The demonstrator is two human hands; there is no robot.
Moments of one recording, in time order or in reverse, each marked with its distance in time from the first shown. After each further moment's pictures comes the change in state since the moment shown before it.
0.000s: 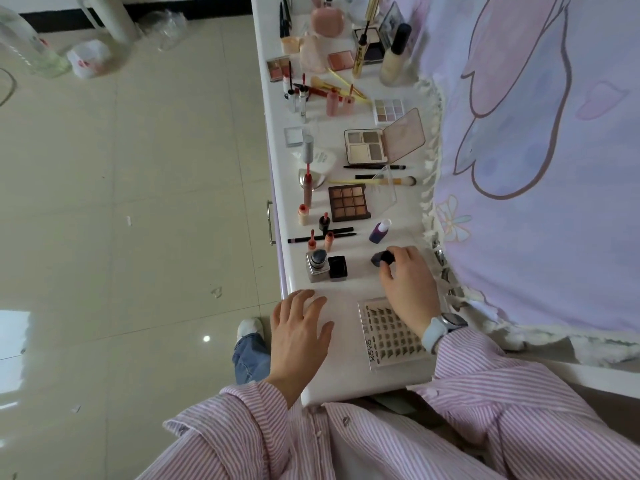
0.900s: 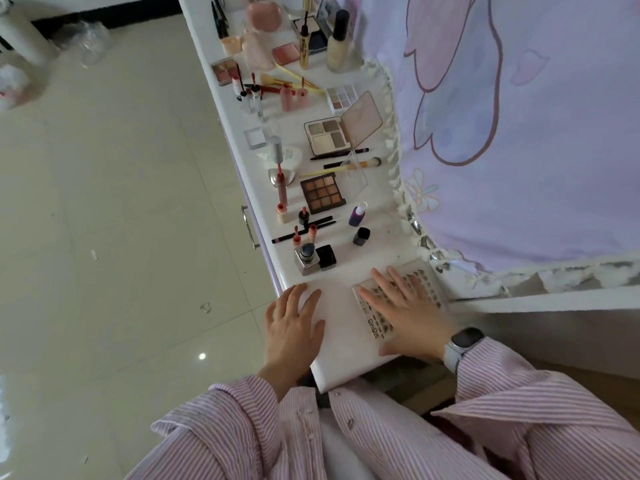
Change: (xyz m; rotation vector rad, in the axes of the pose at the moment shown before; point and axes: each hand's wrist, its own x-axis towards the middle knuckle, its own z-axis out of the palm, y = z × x) left_hand 0.005 -0.022 -0.018 0.093 -0.293 0.153; right_hand -0.075 0.014 -0.013 -0.462 -0.752 -0.180
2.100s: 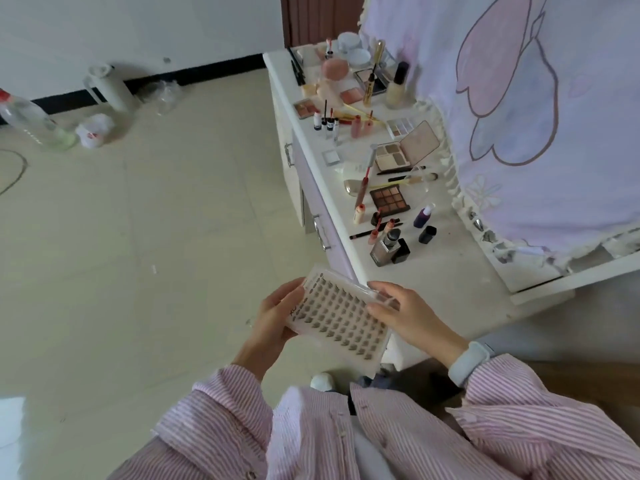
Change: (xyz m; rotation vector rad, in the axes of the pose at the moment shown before) left_hand -0.063 -0.101 -0.139 -1.462 -0.153 -0.496; right_hand -0.017 -0.169 -0.048 1.060 0.331 0.075
